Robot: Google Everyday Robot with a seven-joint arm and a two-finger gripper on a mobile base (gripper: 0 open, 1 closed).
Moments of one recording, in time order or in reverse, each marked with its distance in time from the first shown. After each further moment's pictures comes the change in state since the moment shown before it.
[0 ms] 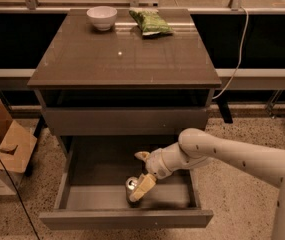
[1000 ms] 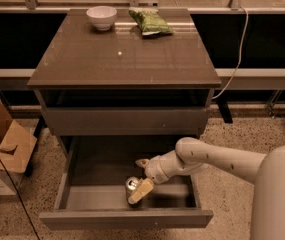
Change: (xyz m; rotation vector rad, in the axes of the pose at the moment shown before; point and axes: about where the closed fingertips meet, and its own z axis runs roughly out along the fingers) arm 0.047 -0.023 0.039 -0.018 -0.011 0.097
